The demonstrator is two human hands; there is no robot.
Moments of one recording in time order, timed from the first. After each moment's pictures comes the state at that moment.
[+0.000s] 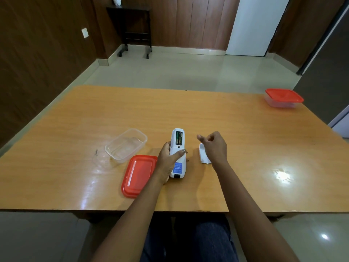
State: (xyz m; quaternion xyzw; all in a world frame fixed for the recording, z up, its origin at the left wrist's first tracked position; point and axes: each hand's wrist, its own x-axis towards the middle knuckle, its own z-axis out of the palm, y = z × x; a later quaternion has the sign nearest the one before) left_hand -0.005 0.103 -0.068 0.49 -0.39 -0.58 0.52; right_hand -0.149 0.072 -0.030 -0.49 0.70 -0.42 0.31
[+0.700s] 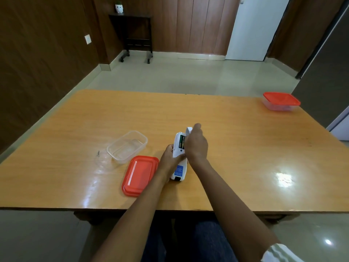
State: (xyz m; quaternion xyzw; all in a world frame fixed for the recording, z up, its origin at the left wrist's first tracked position) left_hand -0.008 0.104 -0.066 0.53 -0.46 -0.54 0.46; right_hand -0.094 0.082 -0.005 -0.60 0.70 -0.34 0.18
